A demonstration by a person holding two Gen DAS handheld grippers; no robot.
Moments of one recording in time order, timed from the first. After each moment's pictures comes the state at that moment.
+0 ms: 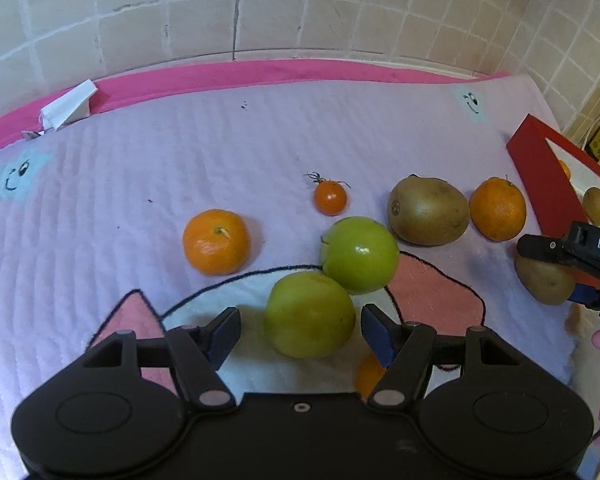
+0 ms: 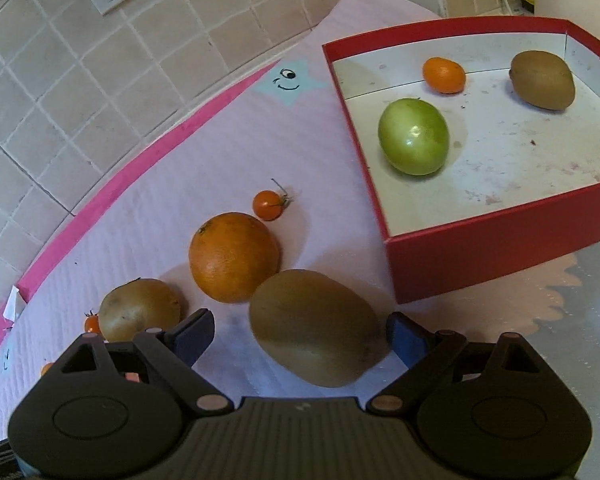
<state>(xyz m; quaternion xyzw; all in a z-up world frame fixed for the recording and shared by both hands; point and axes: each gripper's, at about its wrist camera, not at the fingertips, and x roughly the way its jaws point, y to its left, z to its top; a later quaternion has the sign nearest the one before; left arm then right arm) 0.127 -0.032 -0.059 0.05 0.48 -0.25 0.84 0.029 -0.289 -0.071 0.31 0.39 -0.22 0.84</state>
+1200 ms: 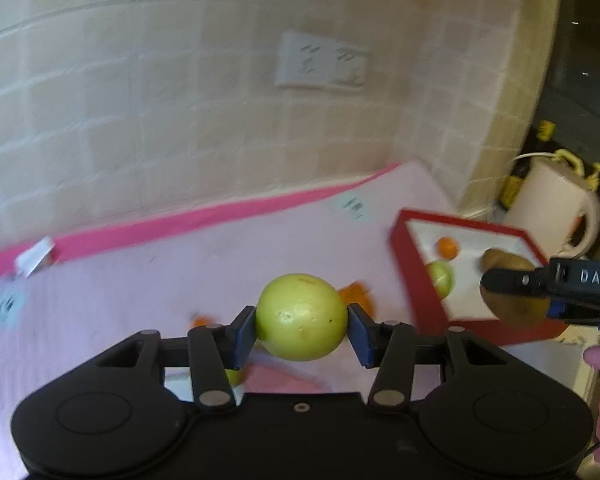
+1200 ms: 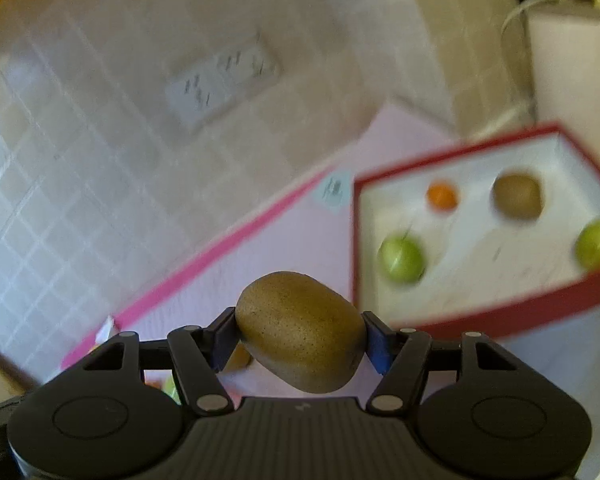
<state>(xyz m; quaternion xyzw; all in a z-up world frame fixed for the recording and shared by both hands) 0.047 -0.095 0.053 0.04 0.32 -0.33 0.89 -0.063 -0.337 0.042 0.30 0.28 -0.14 0.90</state>
